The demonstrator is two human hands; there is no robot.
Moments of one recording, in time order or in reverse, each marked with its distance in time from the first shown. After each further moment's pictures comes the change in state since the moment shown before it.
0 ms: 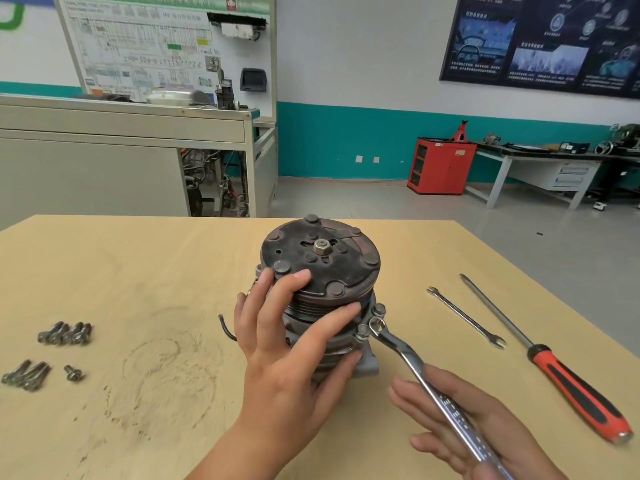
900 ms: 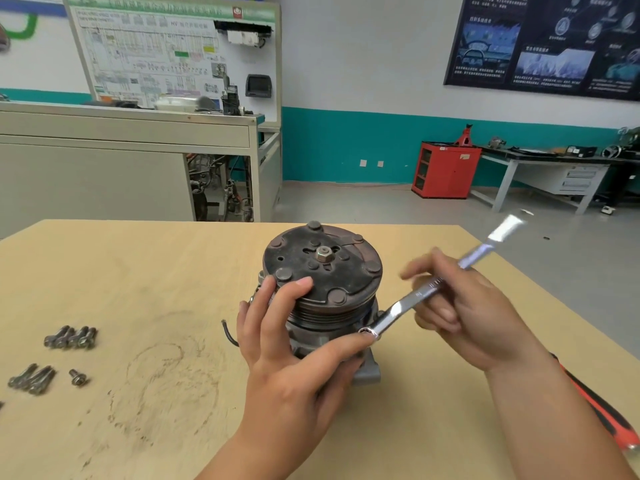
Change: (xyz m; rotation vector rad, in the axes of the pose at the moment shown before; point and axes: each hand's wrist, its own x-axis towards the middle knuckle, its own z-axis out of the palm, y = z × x) left_hand 0.000 0.005 0.000 -0.001 0.002 0.001; right_hand 0.098 -0.057 -0.030 -0.209 -0.227 -0.528
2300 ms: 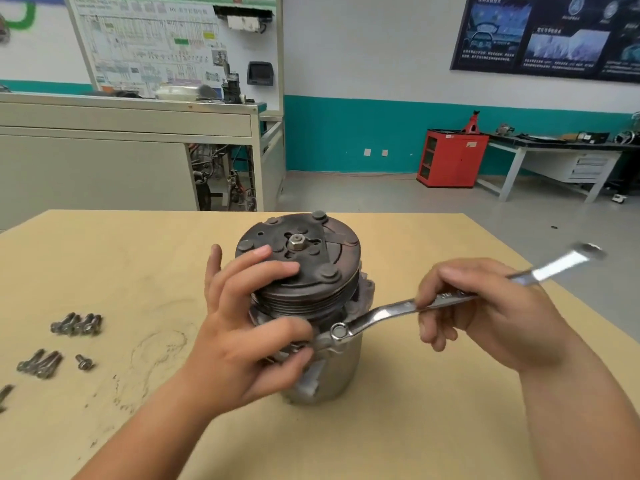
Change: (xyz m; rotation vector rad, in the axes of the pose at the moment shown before) left_hand 0.024 -0.050 -0.032 -0.008 -0.081 0.326; right_hand -0.020 -0.020 0.001 -0.181 -0.212 0.024
